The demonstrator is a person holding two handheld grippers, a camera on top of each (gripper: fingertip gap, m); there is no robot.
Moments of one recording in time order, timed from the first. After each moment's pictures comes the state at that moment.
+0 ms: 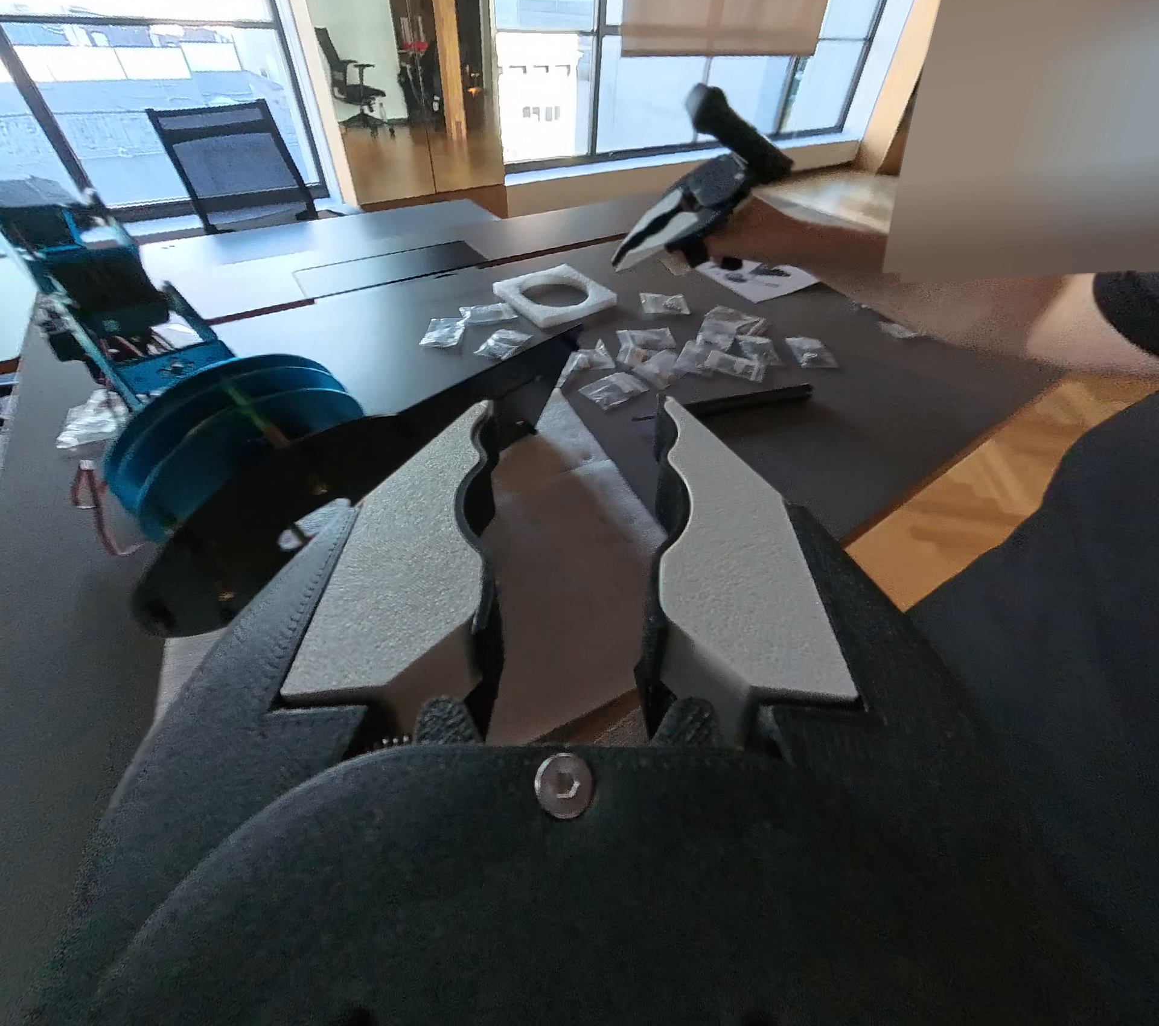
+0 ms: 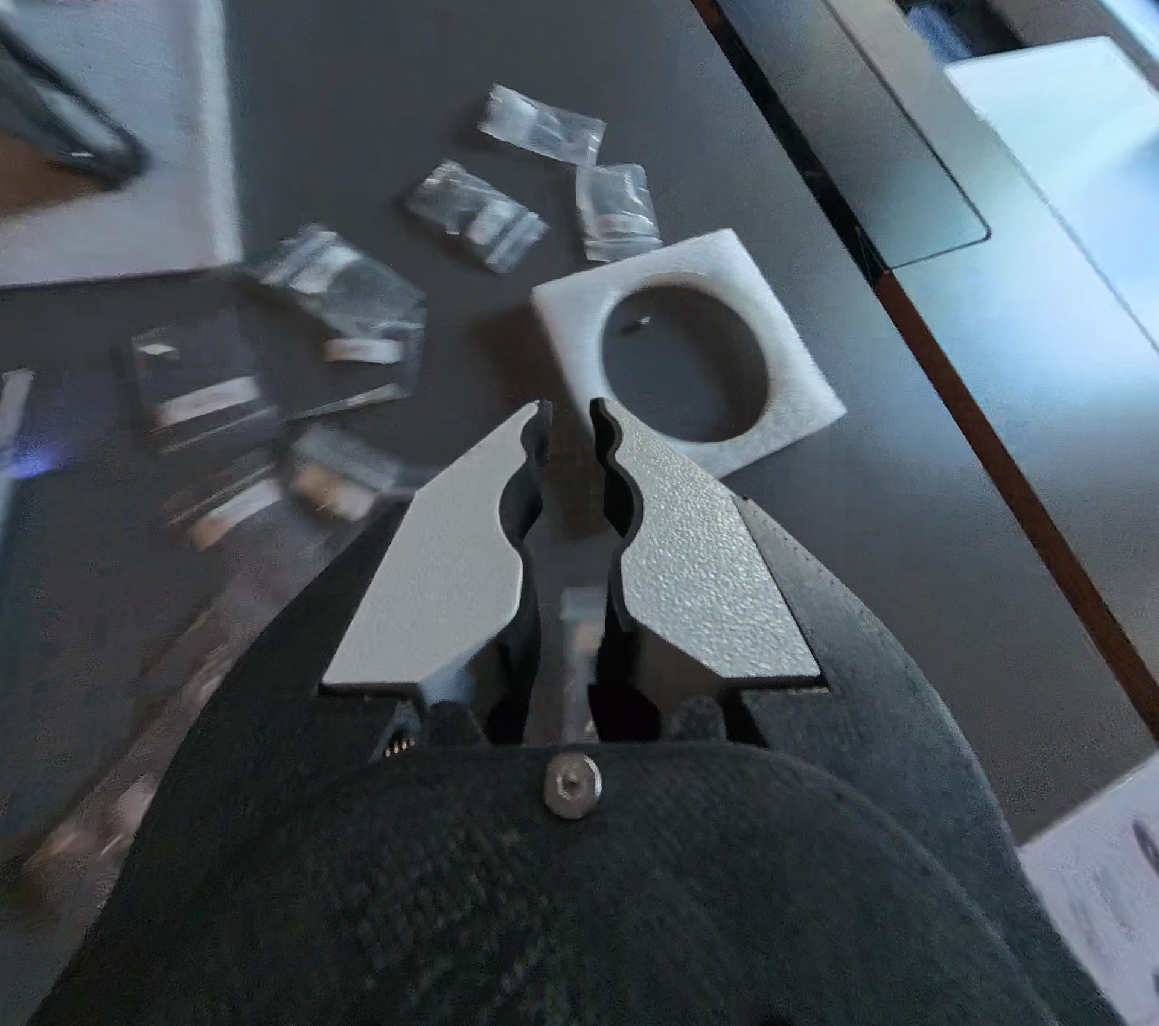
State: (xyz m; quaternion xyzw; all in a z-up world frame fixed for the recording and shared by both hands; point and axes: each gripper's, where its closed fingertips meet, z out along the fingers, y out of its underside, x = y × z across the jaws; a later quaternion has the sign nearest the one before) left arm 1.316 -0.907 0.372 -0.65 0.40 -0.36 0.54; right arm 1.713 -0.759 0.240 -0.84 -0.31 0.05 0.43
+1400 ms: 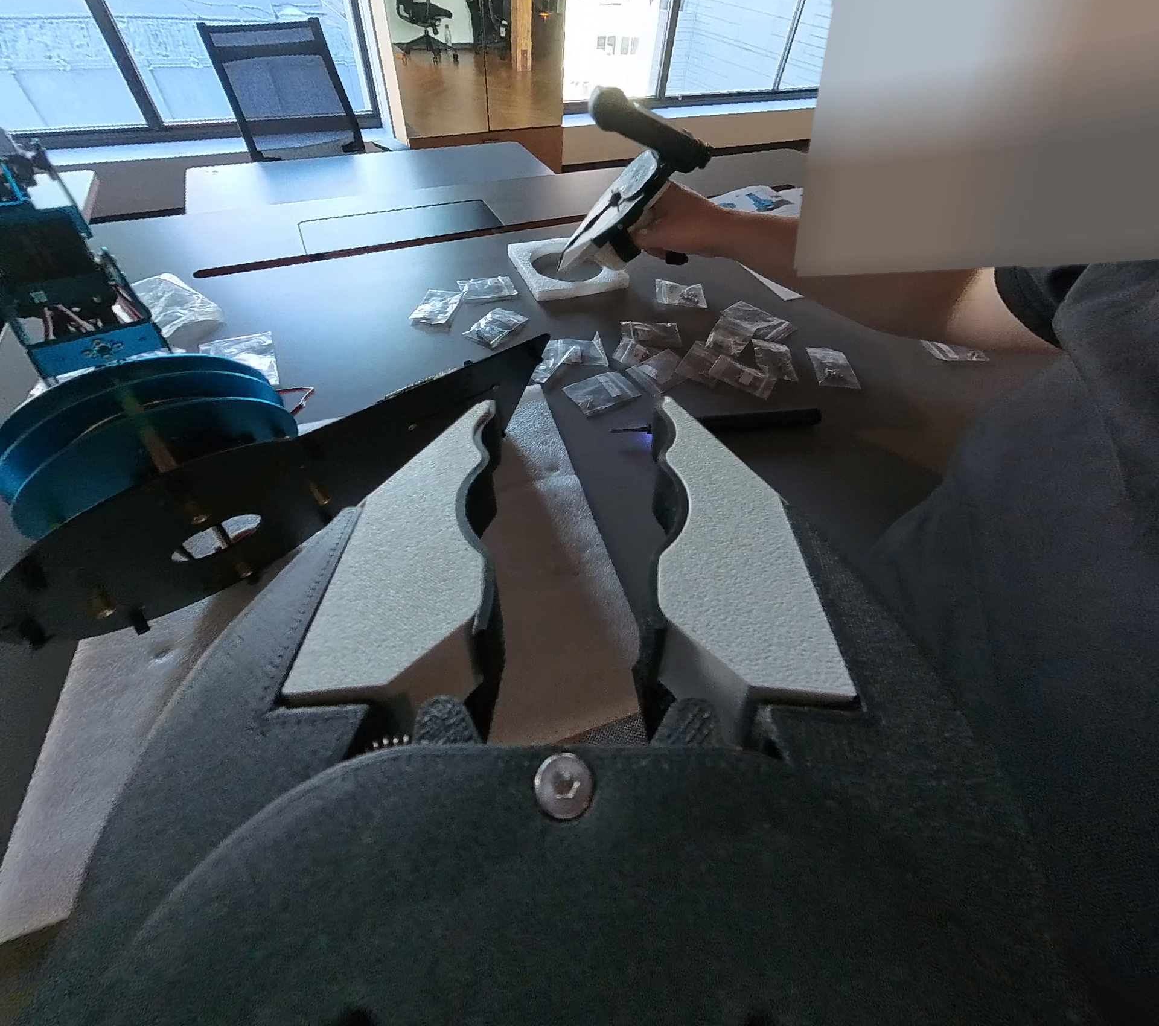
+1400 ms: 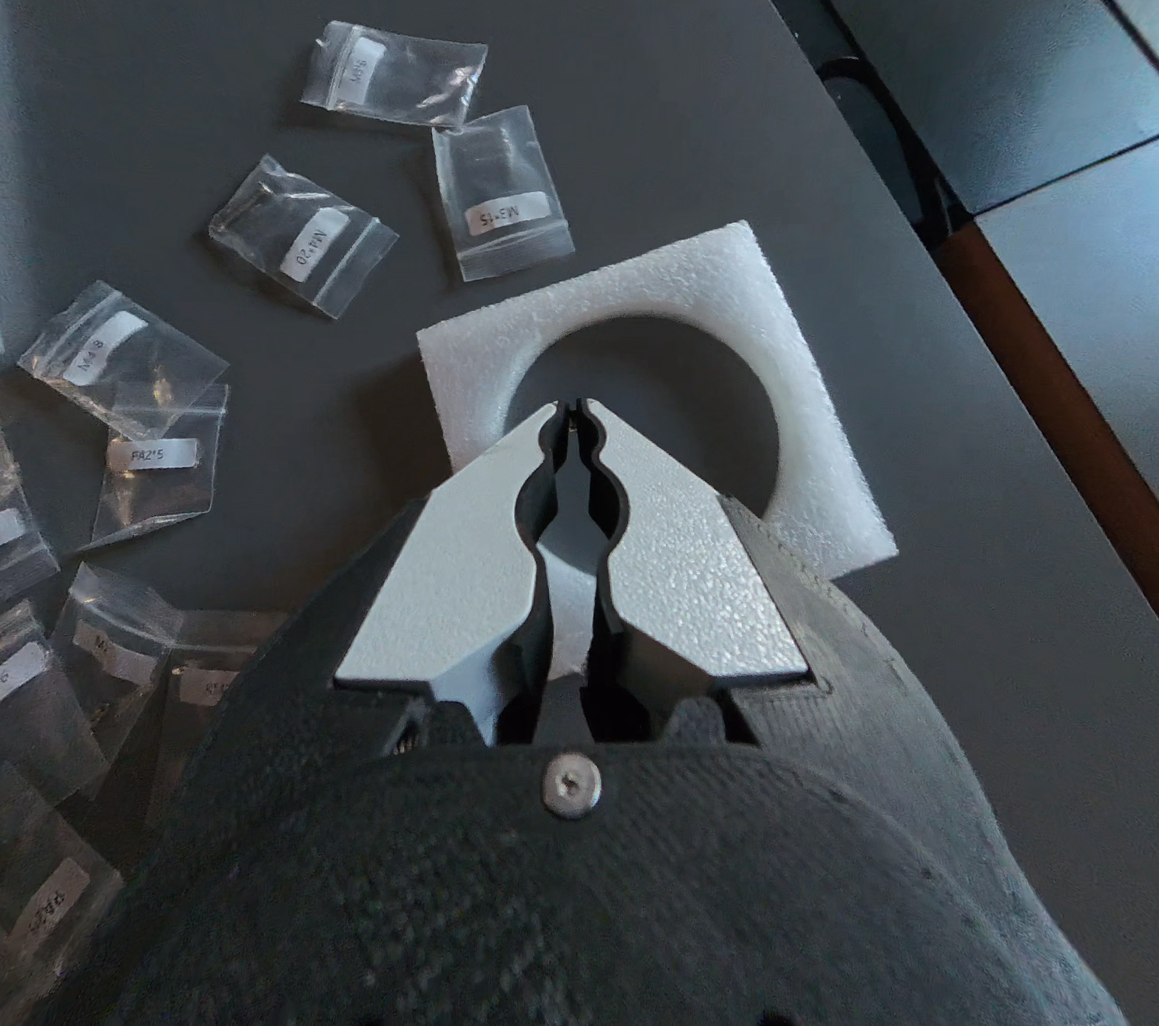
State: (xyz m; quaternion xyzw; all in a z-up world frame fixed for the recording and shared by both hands) left arm 1.376 -0.922 0.373 -0.70 0.36 -0.32 0.52; right arm 1.726 -0.675 0.184 -0.89 -0.28 0.13 0.35
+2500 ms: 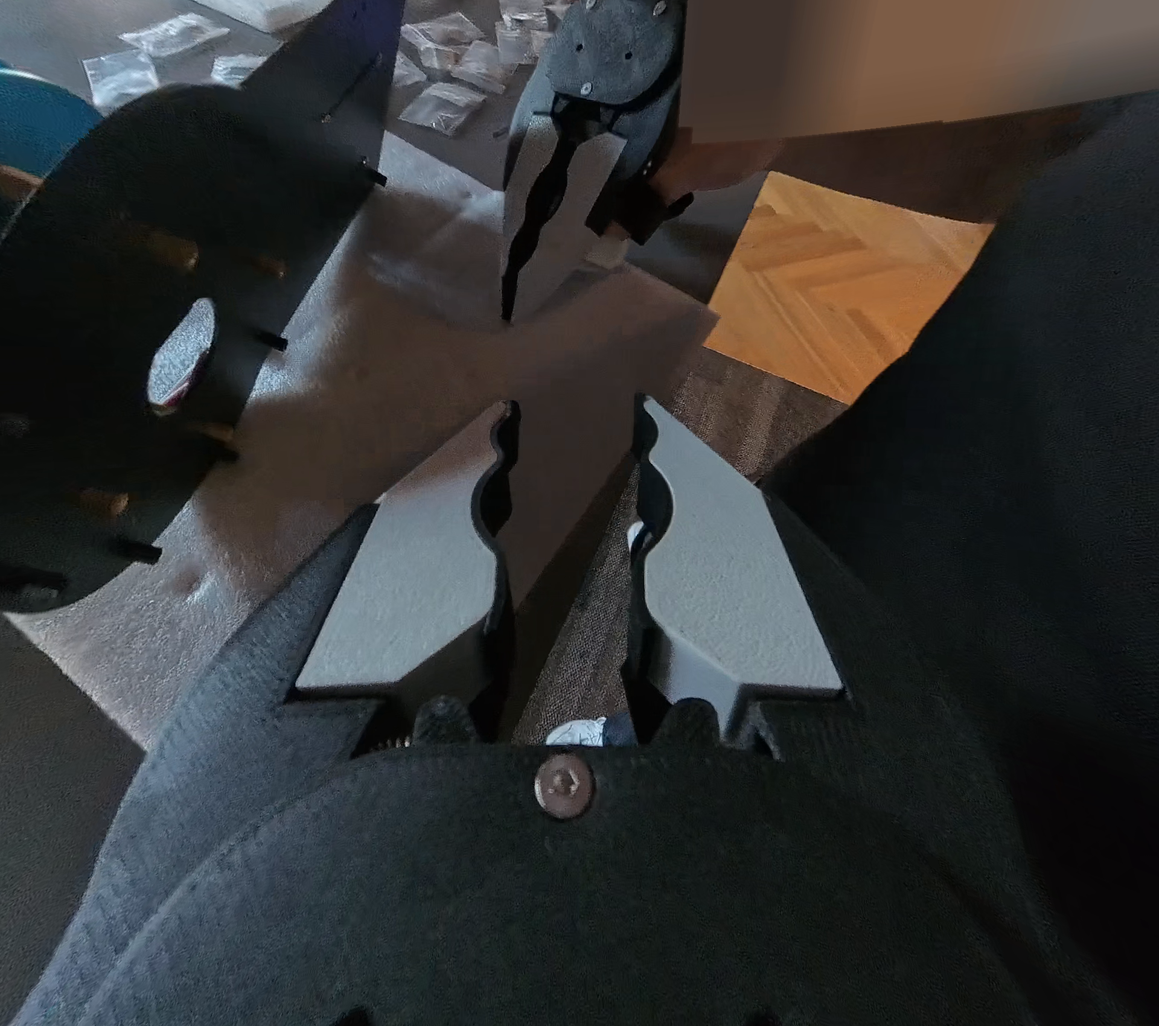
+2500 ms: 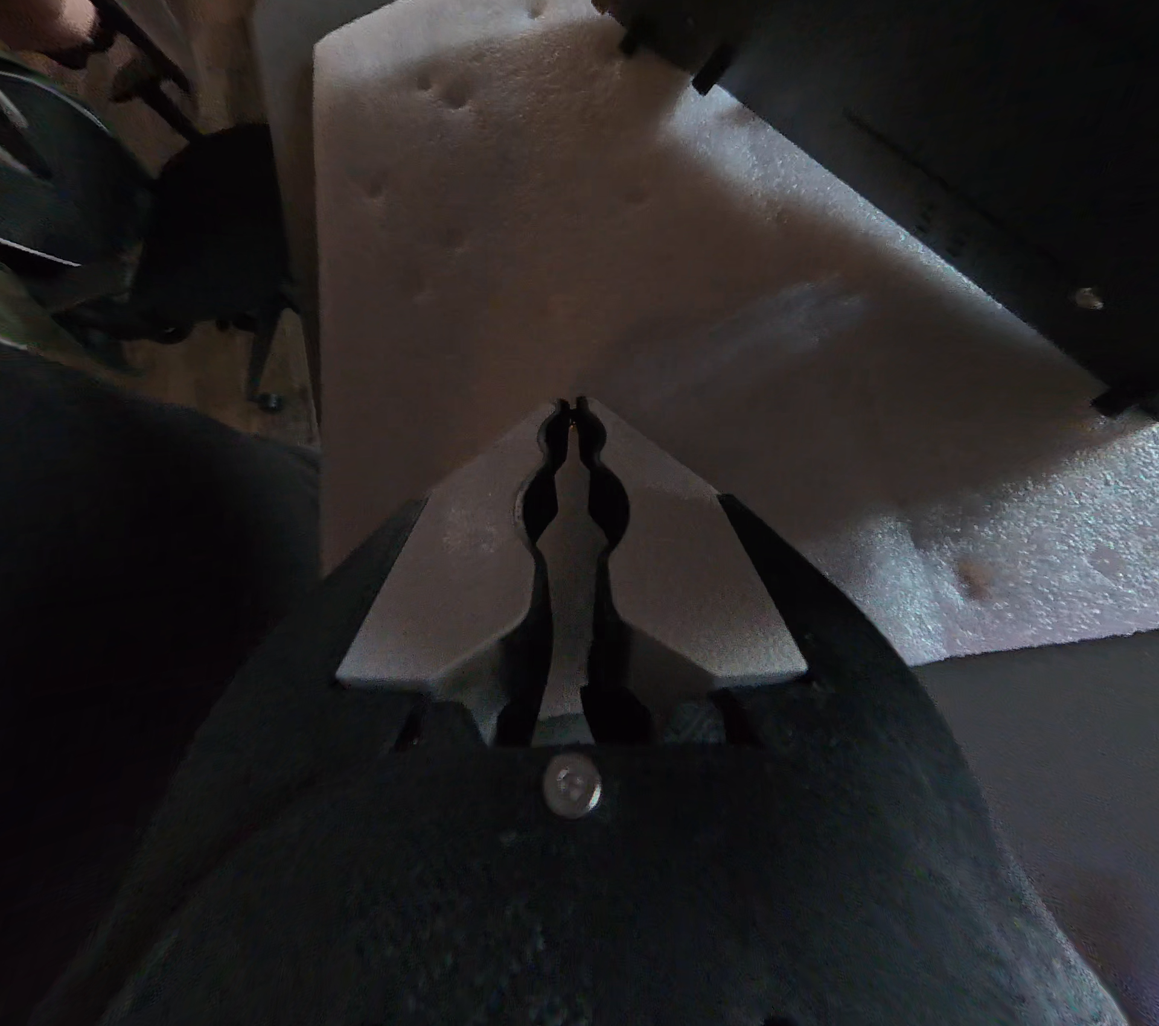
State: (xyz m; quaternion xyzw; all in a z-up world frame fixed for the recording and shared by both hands) left arm 1.271 -0.891 0.256 -0.59 0.62 -0.41 0.31; right arm 1.368 -0.863 0.177 -0.87 -0.26 0.25 0.34
